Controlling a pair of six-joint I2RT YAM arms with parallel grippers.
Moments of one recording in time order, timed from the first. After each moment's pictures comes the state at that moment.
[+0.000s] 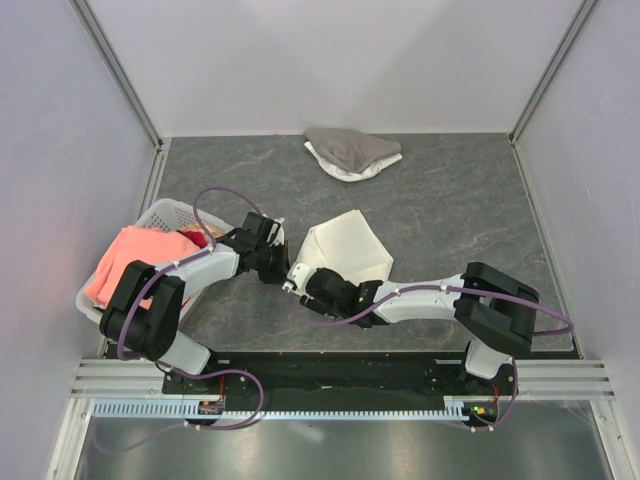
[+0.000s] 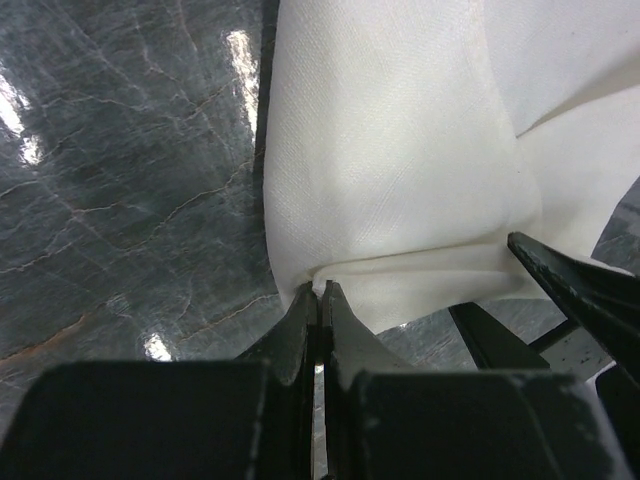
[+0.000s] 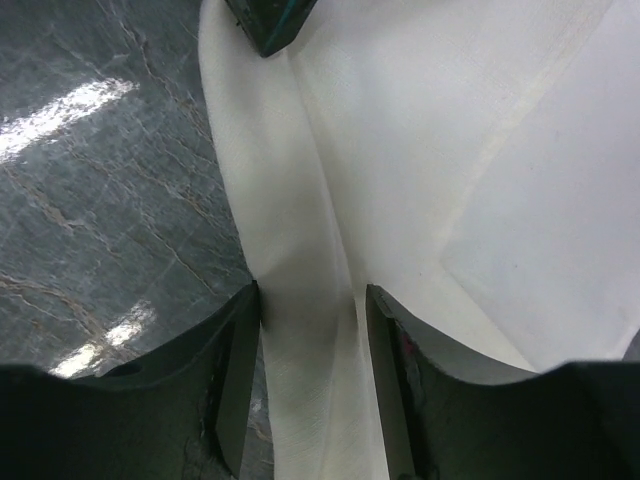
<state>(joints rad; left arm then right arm) -0.44 1.51 0.75 -0.31 0.33 -0.44 1.17 1.68 0.88 -0.05 0.34 -0.10</state>
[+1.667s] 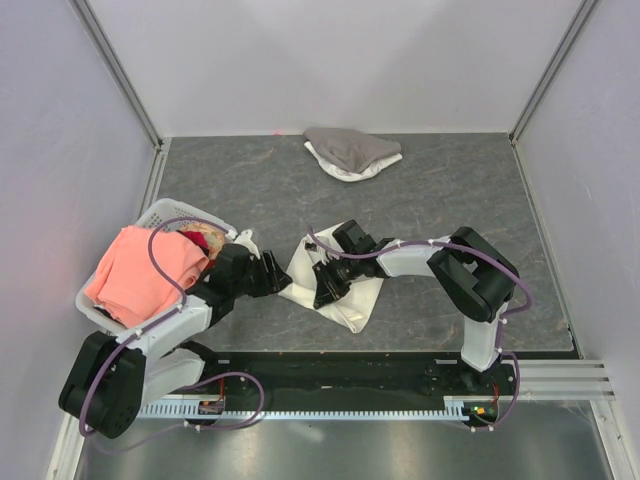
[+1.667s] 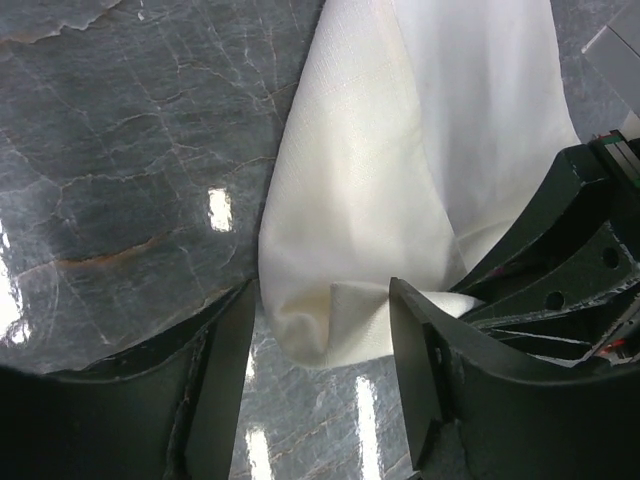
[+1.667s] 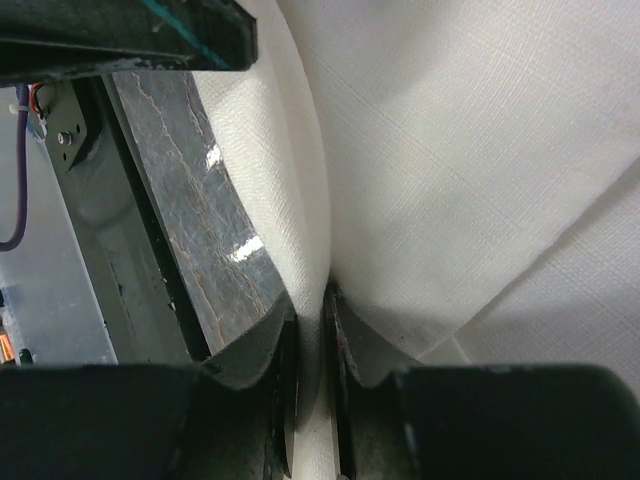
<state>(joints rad) -0.44 1.06 0.35 0.02 0.15 -0.63 0.78 1.89 0.98 -0.05 -0.72 0.17</state>
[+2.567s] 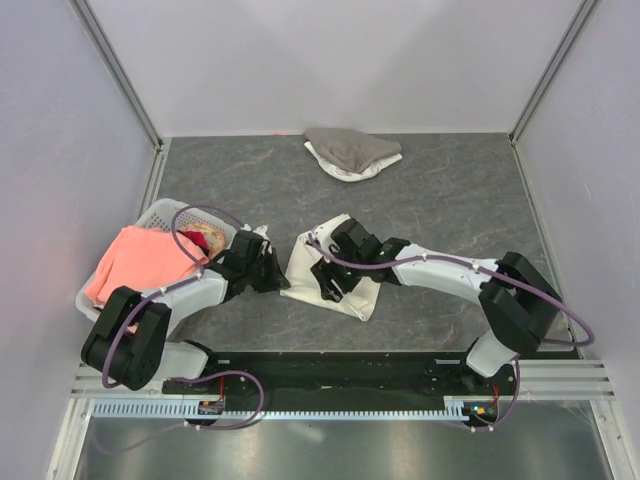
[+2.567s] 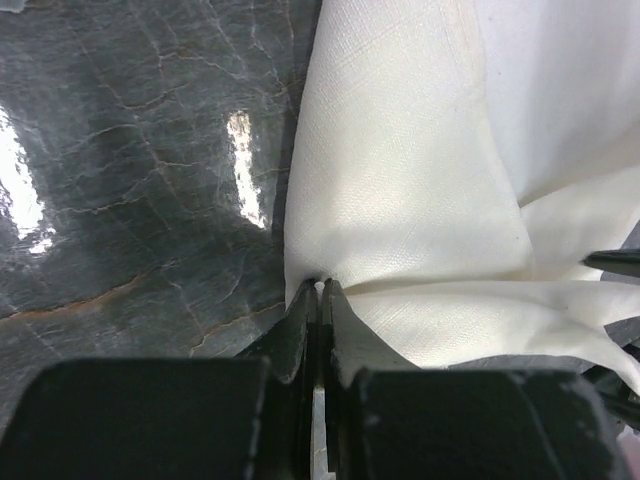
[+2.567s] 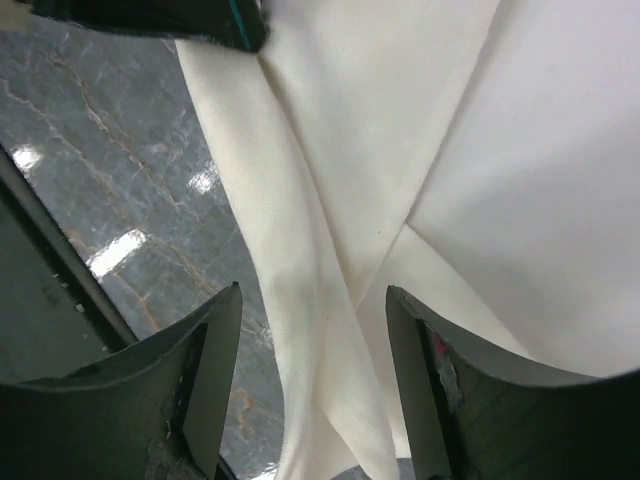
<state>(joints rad) -0.44 1.33 0.50 -0.05 0.21 -0.58 0.86 1.63 1.01 -0.30 -0.28 0.08</state>
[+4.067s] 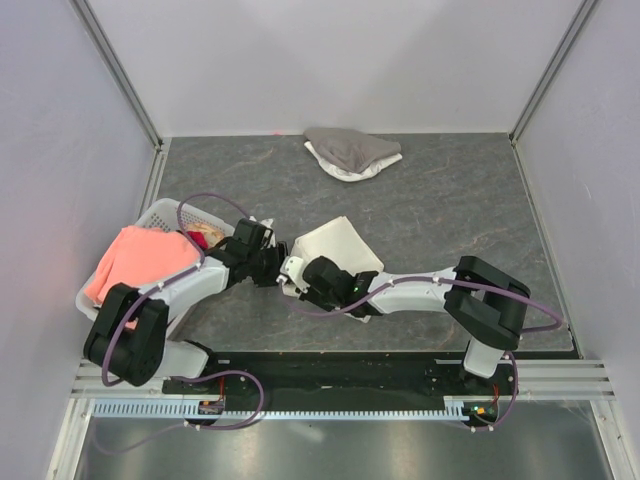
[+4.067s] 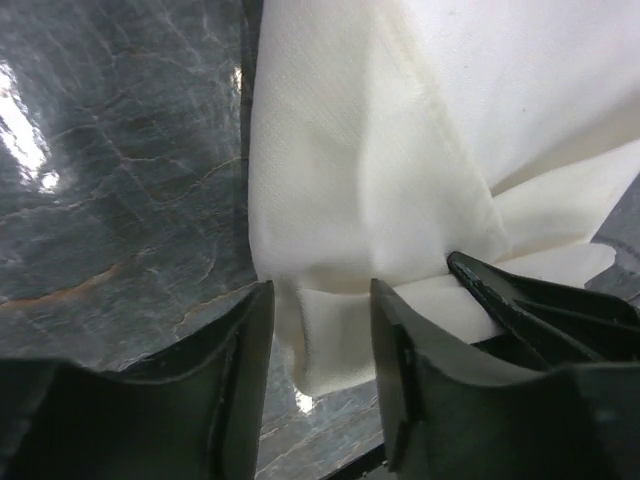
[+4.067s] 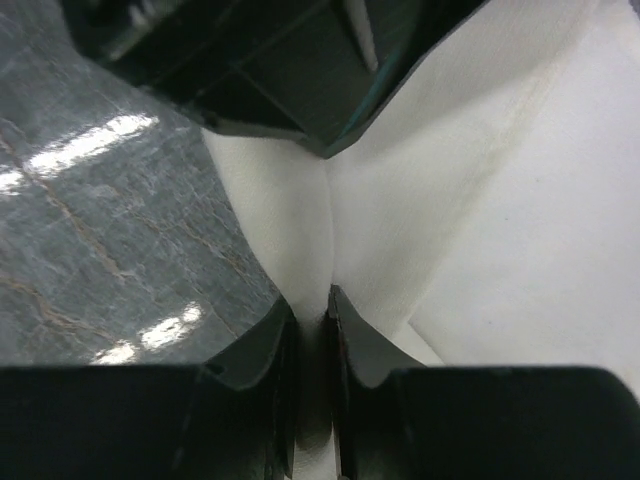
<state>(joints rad) -0.44 1.39 0.65 -0.26 0.26 -0.51 1.12 1.75 0.94 -0.02 0.18 -0.14</state>
